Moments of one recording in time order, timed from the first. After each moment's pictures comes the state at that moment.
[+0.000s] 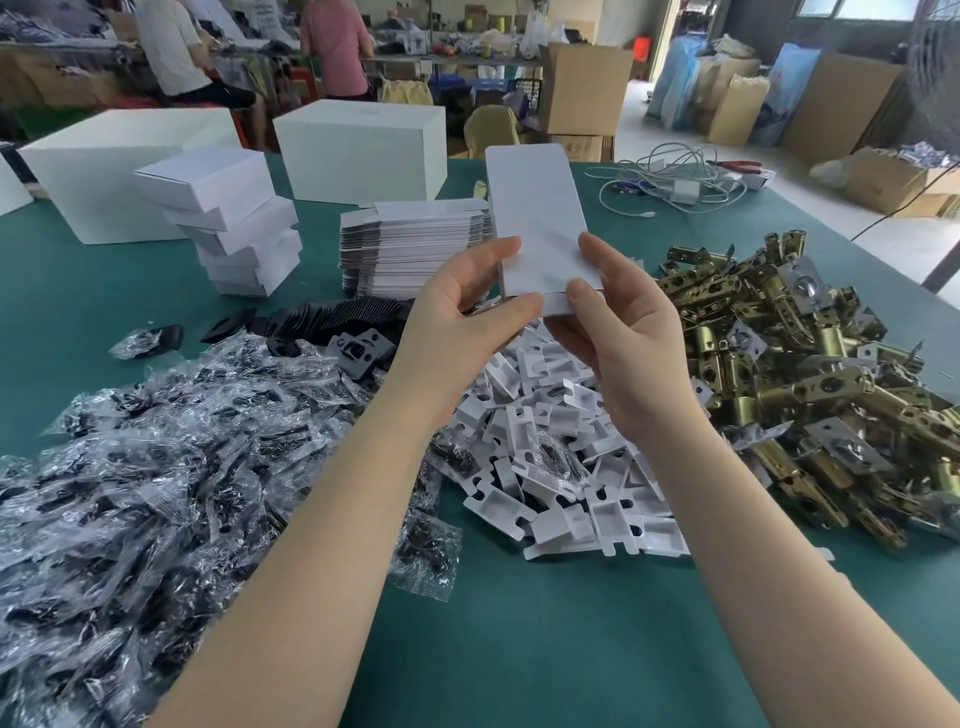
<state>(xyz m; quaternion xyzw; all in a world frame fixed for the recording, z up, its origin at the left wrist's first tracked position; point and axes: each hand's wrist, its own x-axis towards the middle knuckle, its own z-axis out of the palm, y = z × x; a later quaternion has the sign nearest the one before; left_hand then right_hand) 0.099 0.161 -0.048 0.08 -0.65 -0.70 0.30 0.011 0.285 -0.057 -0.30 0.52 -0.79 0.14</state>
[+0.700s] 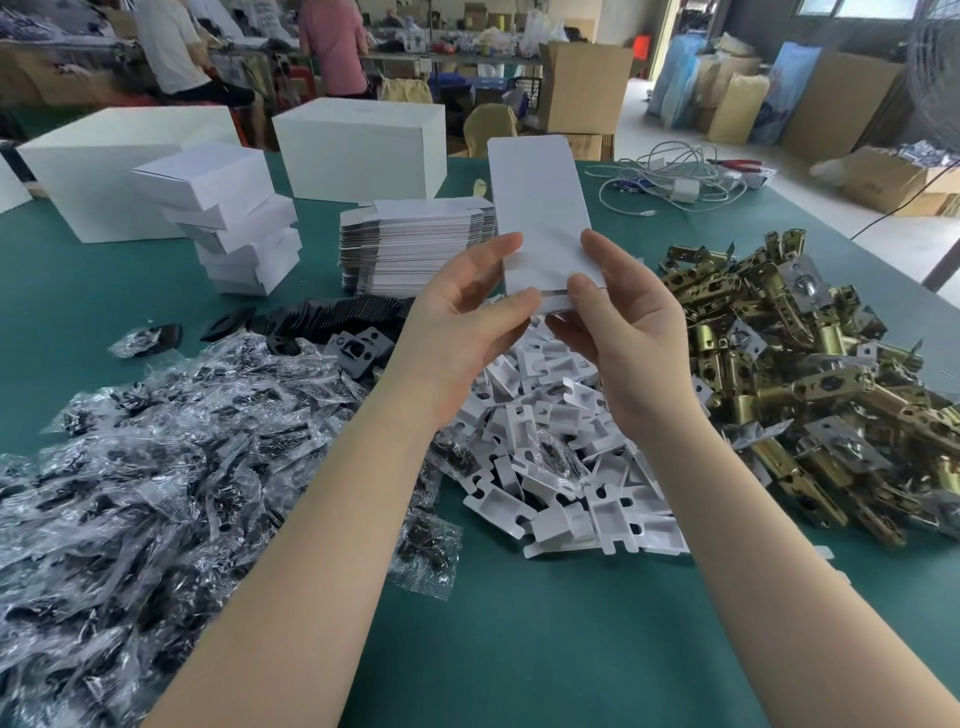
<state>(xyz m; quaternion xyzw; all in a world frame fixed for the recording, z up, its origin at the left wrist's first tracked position) 0.099 0.164 -0.045 0.06 -0.57 -0.77 0.26 0.012 0.285 -0.056 -0.31 0.54 -0.78 0.11</state>
